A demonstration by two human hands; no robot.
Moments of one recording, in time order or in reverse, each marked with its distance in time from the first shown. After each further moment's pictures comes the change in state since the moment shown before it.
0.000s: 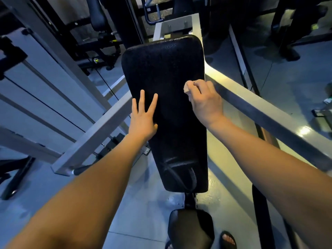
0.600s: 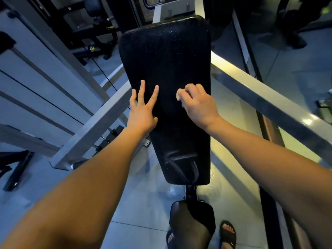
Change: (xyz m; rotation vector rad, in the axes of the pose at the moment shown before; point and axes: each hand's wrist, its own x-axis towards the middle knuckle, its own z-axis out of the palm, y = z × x) left_hand 0.005 -0.010 0.003 0.015 -0.004 -0.002; right_hand -0.025 -0.026 0.022 0.006 -0.148 -0.139
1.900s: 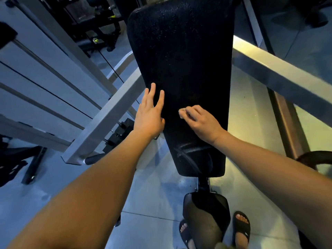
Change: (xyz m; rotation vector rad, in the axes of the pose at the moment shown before) left_hand -0.015 -0.043 0.032 0.125 -0.078 0.101; right_hand -0.072 -0.034 0.079 0.119 -0.116 -0.304
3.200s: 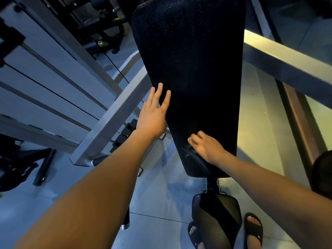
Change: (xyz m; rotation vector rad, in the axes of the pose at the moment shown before) left_hand -0.002 -0.011 -0.006 0.059 -0.030 0.066; right_hand -0.055 -0.056 0.048 0.057 -0.501 0.110
